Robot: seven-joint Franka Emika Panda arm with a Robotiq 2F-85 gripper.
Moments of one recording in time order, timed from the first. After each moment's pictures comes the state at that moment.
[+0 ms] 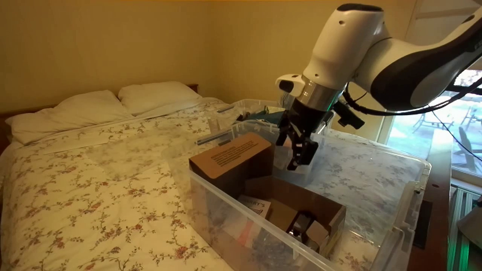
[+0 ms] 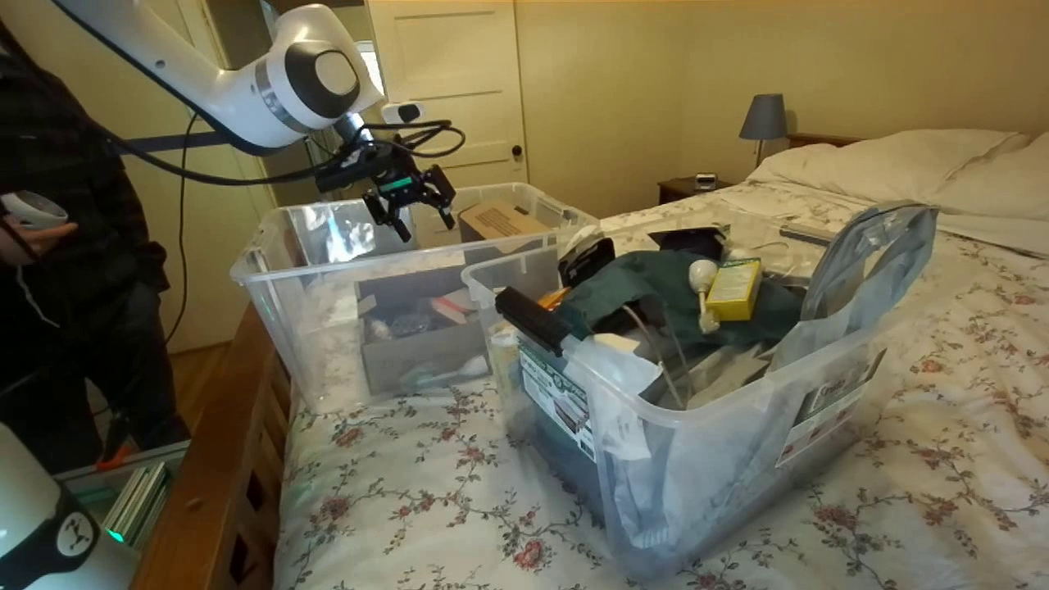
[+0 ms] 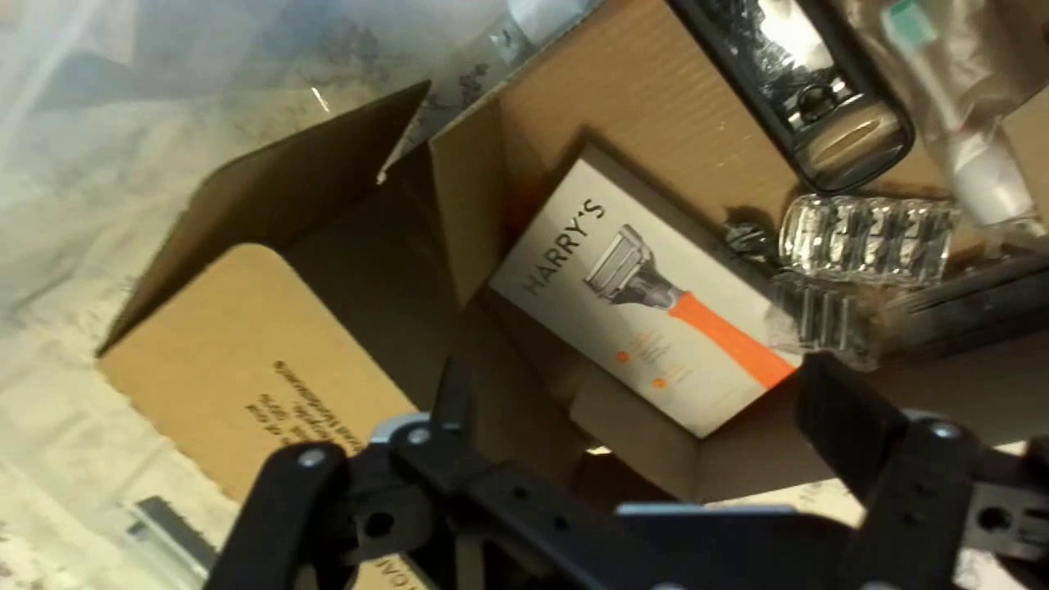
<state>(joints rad) 0.36 0.02 0.38 -2.29 -0.39 2.55 -0.01</state>
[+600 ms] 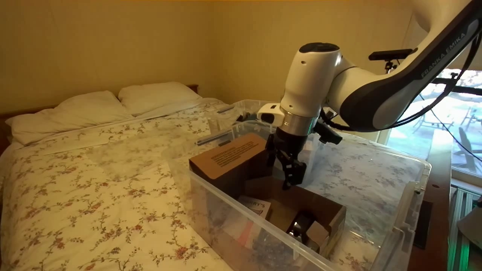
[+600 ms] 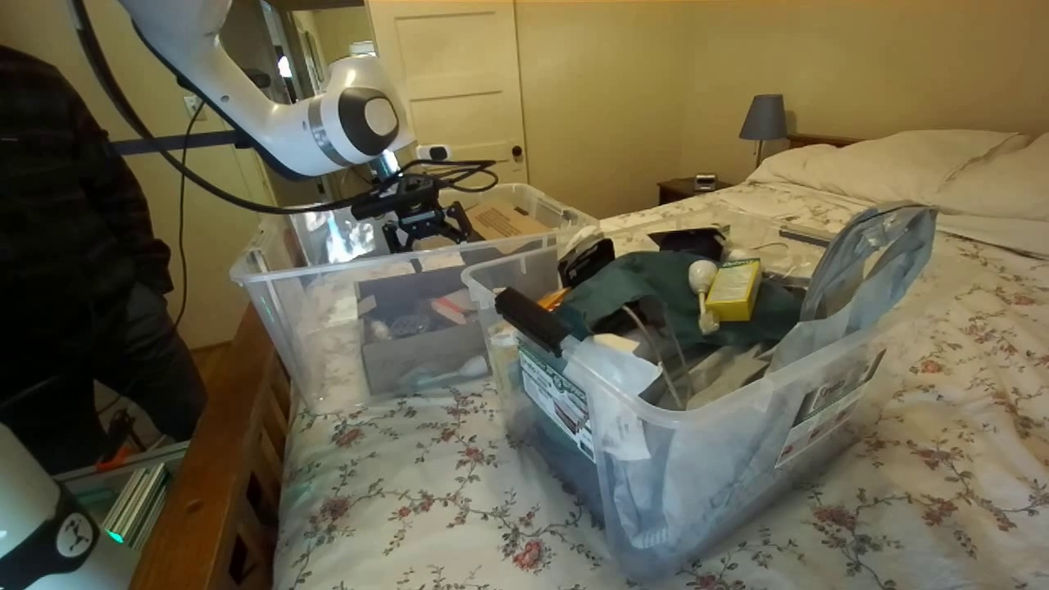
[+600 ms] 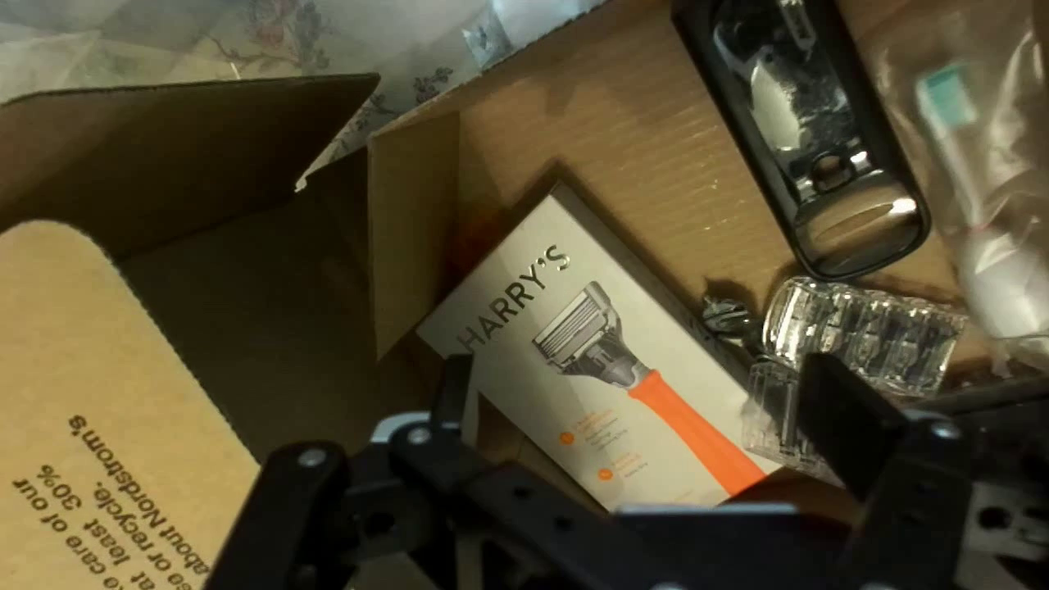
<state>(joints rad) 0.36 0.22 0.36 -2.18 -0.42 2.52 -0.16</state>
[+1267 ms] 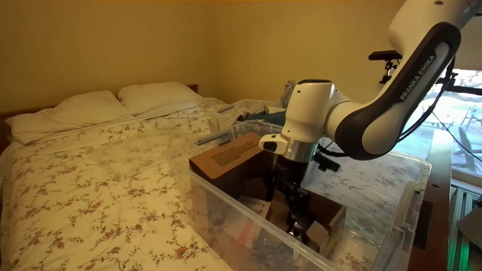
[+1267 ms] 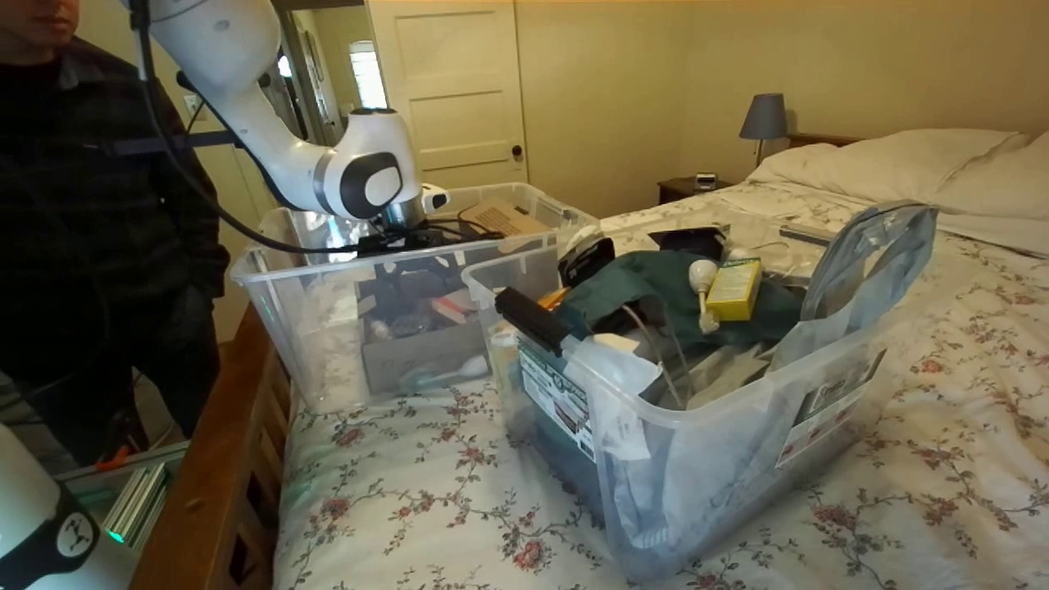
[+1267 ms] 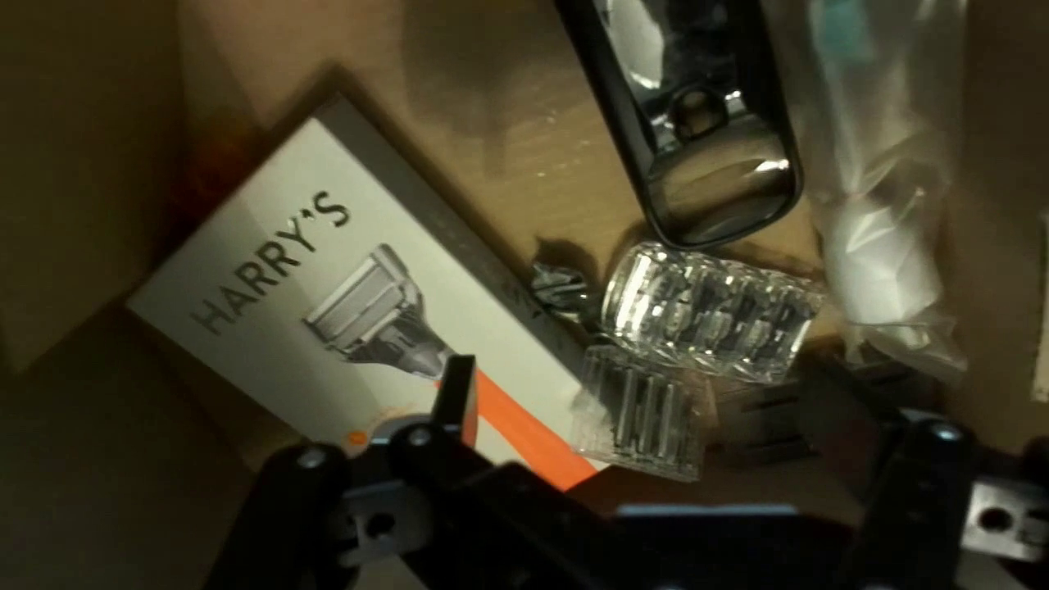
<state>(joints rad) 0.29 0.37 0.46 -2.23 -0.13 2.75 -0.48</state>
